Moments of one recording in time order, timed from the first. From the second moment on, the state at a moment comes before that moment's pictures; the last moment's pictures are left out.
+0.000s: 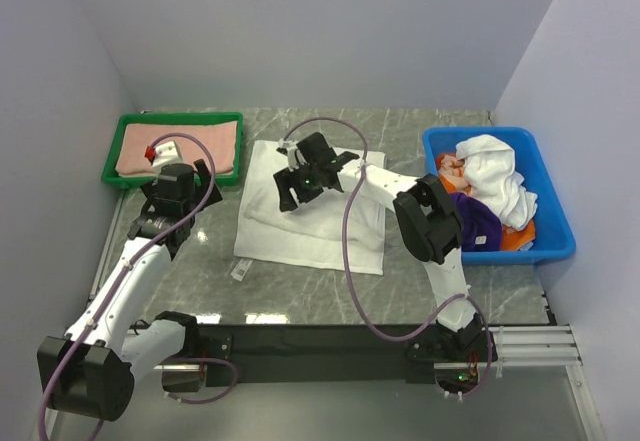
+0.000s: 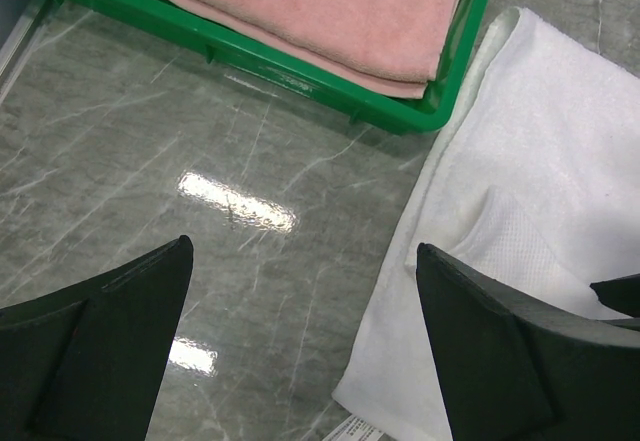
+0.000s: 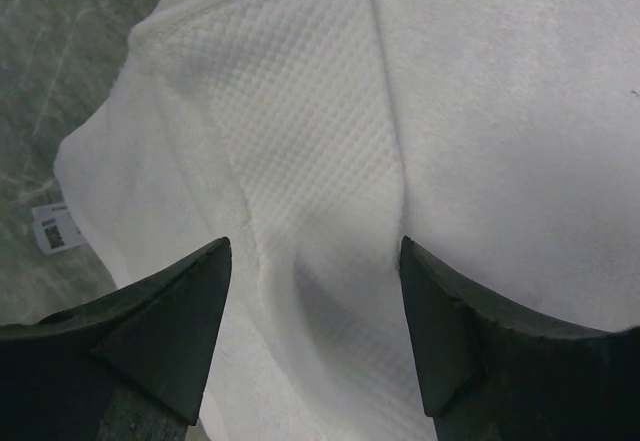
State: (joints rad) left arm -0.18 0.99 0.79 -0.36 -0.41 -0.44; right arm 0.69 2.15 1.66 -0.39 -0.35 0.11
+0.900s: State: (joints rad) left arm -0.17 0.99 0.79 -0.36 -0.38 -0.44; right arm 0.91 2.07 1.53 -0.43 -0.45 0.06
